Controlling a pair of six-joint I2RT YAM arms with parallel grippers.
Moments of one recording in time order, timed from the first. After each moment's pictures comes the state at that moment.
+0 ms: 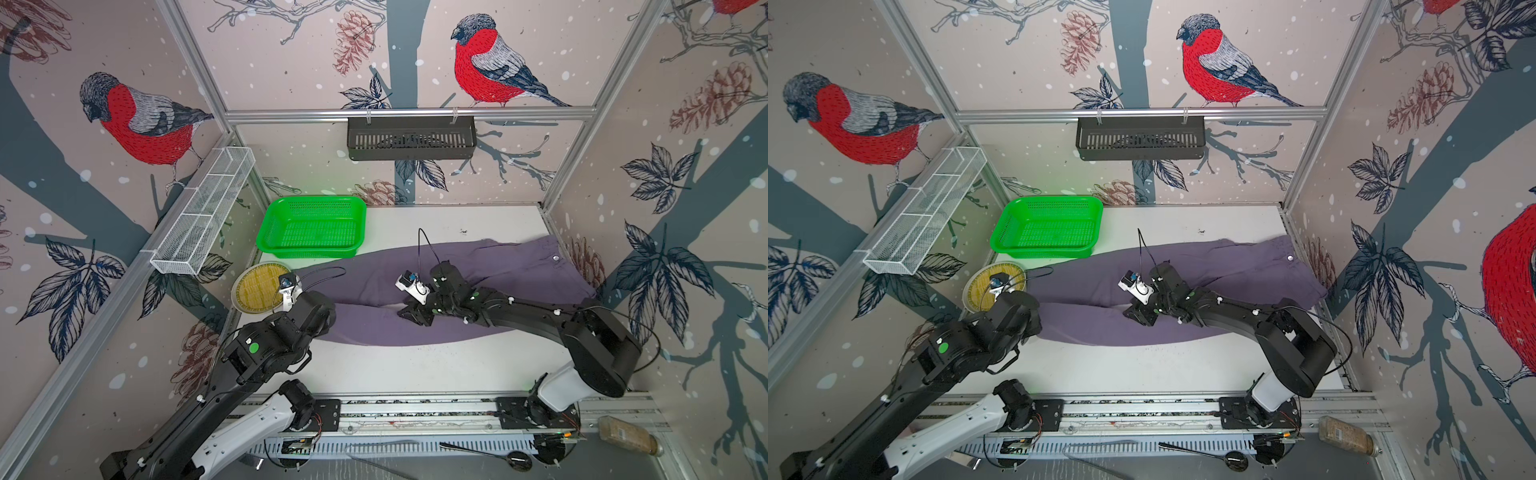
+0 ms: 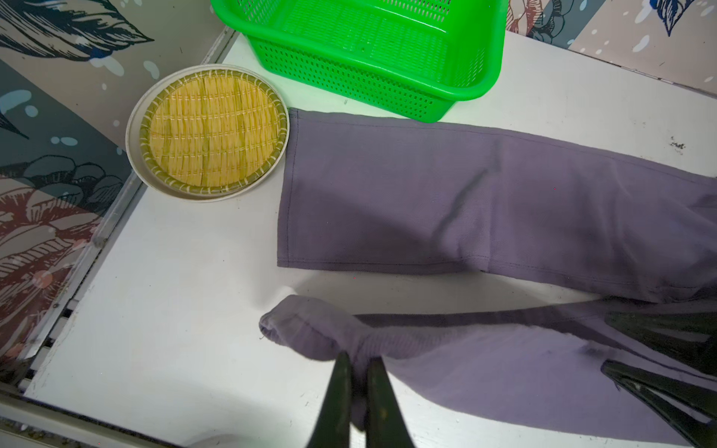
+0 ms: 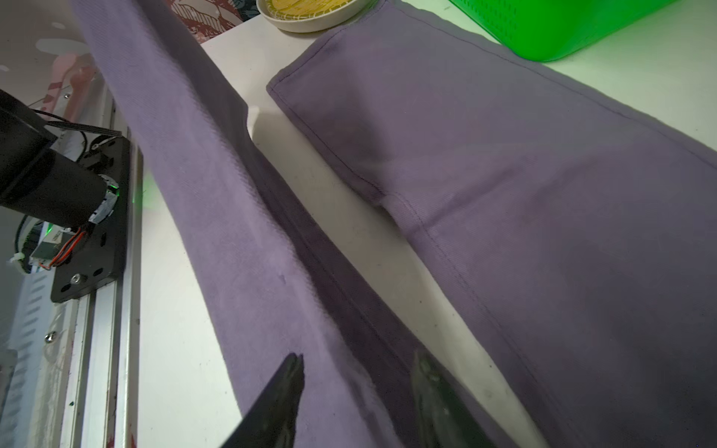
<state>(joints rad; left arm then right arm) -0.74 0.71 0.96 -1.23 -0.57 -0.89 0.82 1.56 0.84 0.00 -0.47 -0.13</state>
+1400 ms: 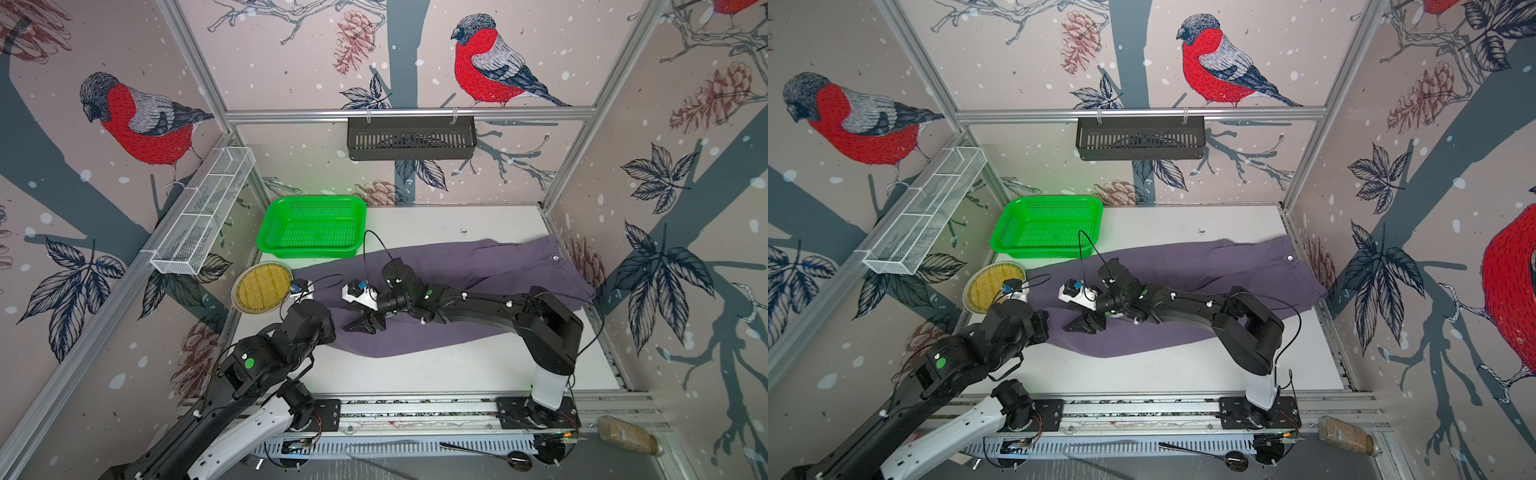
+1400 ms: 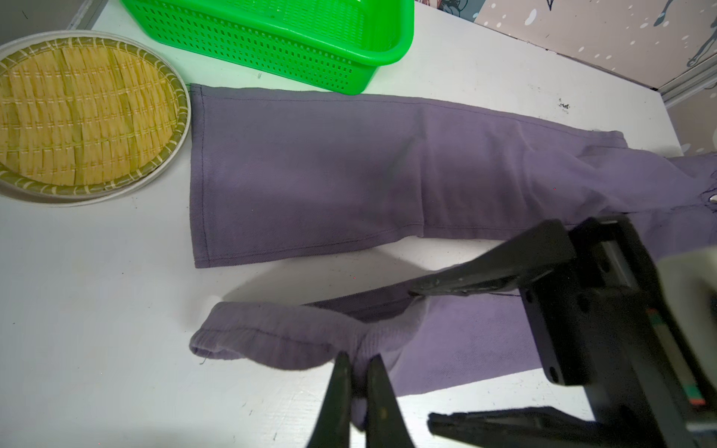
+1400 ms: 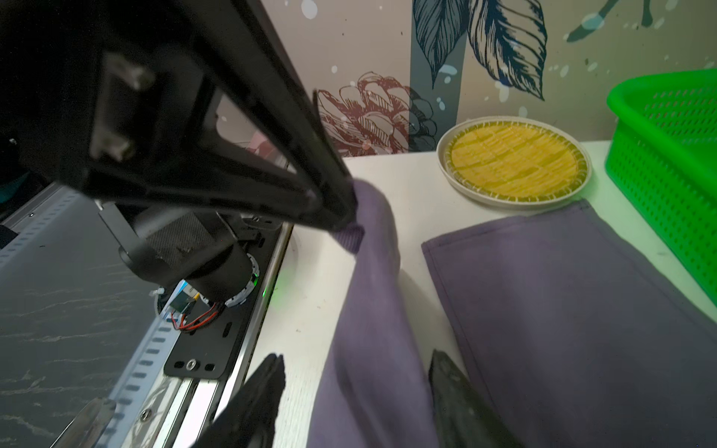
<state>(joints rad) -0.74 0.60 0.84 -1.06 -0.38 -0.75 1.04 1.88 1.27 0.15 -0.70 -0.21</state>
